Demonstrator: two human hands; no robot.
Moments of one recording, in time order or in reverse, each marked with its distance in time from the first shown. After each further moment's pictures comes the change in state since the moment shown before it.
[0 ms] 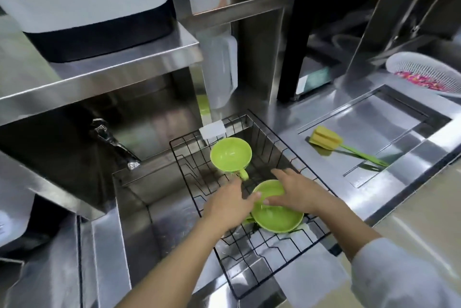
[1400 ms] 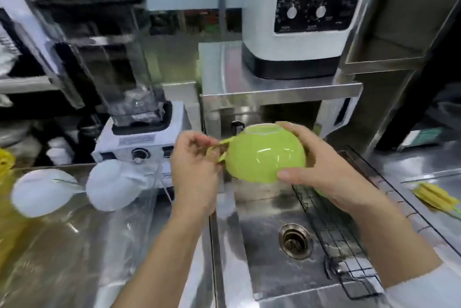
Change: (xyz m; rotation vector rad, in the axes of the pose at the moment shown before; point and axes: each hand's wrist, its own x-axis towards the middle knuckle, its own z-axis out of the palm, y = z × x) left_hand -0.199 -0.132 -0.171 -1.365 1.044 0.168; right_hand -0.103 -0.257 -0.050 0.838 0.099 -0.694
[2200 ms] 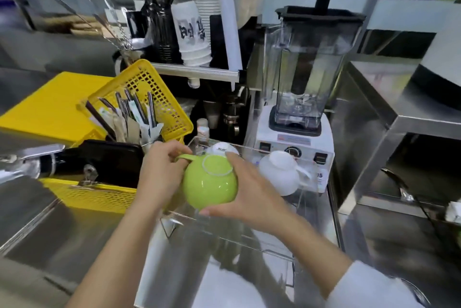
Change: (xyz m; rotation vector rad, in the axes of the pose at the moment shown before) left_hand 0.032 0.084 -0.334 0.953 0.314 0.097; right_hand 0.052 -0.054 0.340 -0.498 -0.384 -0.214
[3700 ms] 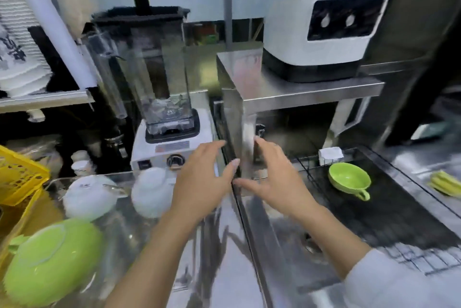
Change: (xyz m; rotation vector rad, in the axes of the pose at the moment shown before) left_hand -0.067 0.154 0.188 0.009 -0.482 0.507; right_hand -0.106 0.144 -0.133 -0.078 0.540 0.315
